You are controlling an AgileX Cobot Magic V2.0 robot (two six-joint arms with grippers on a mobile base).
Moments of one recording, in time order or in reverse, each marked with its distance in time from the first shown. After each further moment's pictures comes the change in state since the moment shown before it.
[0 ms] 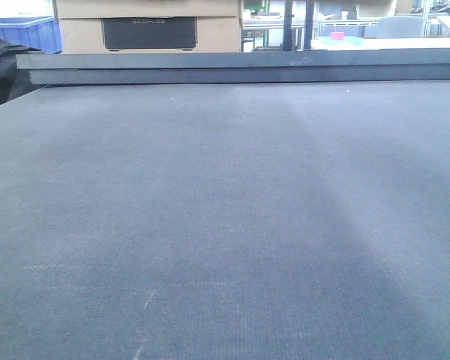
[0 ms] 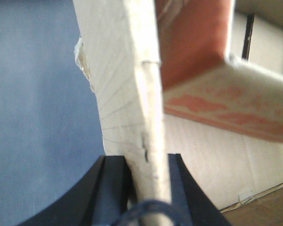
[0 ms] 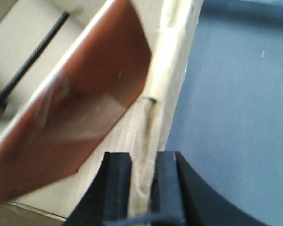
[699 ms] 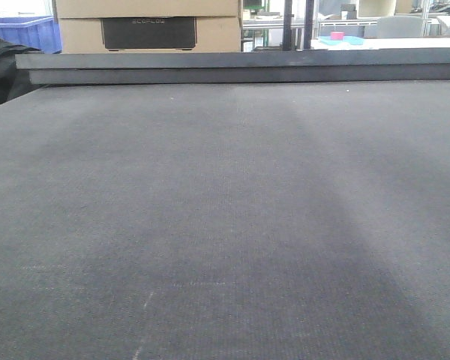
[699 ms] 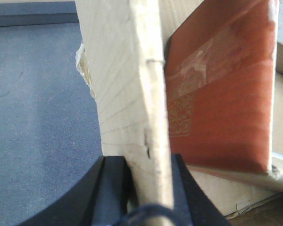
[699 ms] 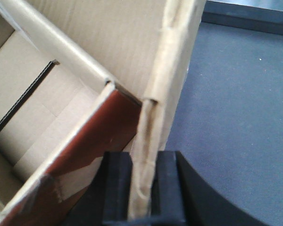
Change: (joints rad) left arm -0.005 -0.005 -0.002 0.006 -0.043 0.000; right arm 0.000 -0.004 -0.009 -0.001 0.011 0.000
